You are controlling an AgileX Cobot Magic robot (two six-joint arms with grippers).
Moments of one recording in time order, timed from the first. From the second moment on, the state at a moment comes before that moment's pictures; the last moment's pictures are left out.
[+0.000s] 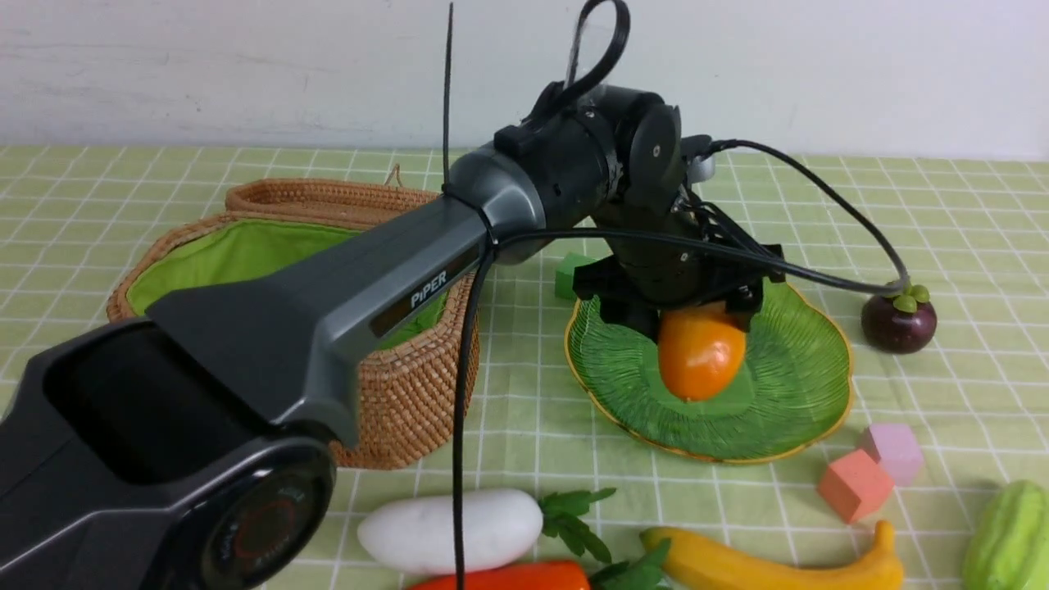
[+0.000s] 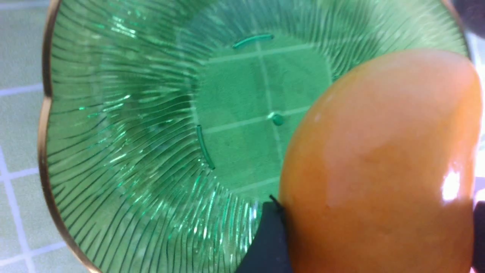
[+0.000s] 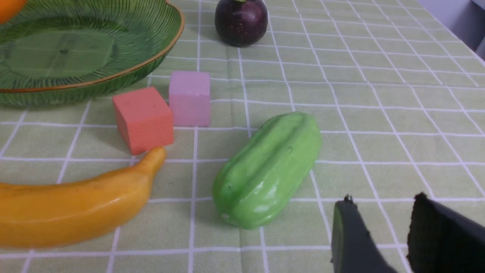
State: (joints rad) right arm -0.08 -0.01 0.02 -0.17 0.41 0.05; left arm -0.69 2.32 -2.26 -0.18 0.96 -0.50
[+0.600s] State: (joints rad) right arm -0.08 -0.01 0.02 -0.17 0.41 0.05; left arm -0.69 2.32 -2.26 -0.13 0.89 -0.39
